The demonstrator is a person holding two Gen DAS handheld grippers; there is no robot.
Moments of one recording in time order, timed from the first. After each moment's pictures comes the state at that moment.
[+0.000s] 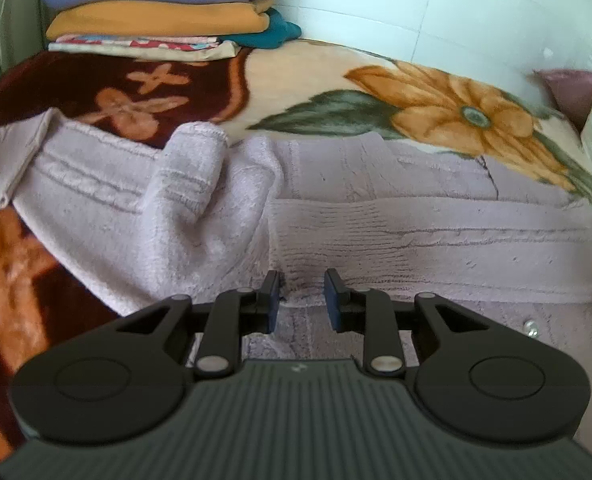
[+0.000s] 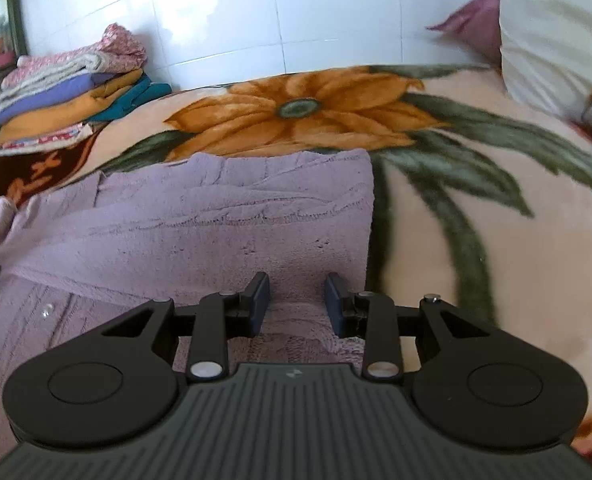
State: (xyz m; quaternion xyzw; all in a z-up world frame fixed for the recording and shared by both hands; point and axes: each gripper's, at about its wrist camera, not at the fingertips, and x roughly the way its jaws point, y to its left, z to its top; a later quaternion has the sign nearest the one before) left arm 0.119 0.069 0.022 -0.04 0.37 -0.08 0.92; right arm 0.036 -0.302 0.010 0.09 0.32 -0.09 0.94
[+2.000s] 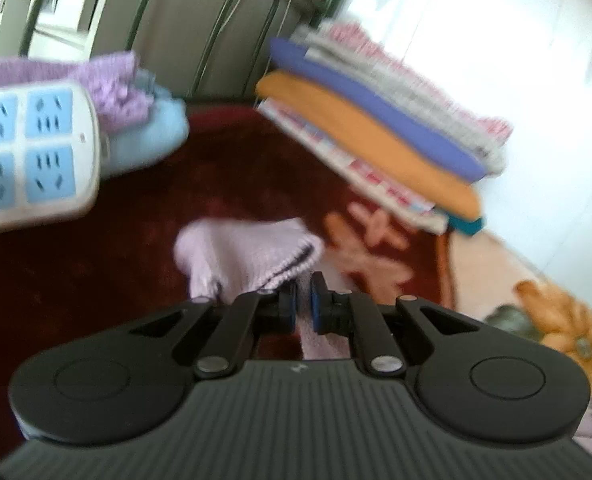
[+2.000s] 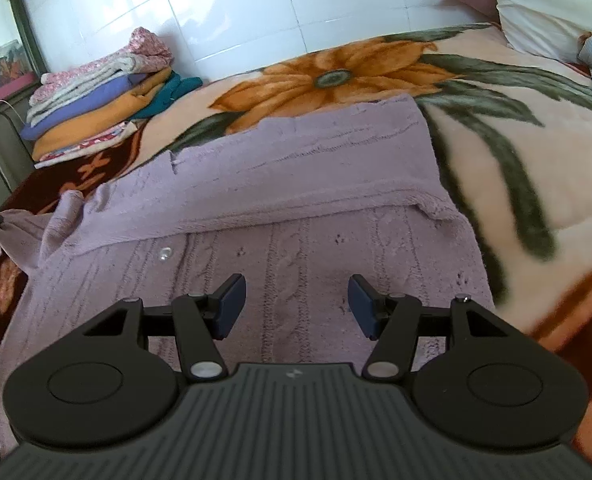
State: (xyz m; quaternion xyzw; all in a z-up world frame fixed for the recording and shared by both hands) left arm 0.148 0.280 0.048 -0.22 0.20 0.10 0.95; right arm -0.030 -0.236 0.020 0.17 0.33 -0.05 0.93
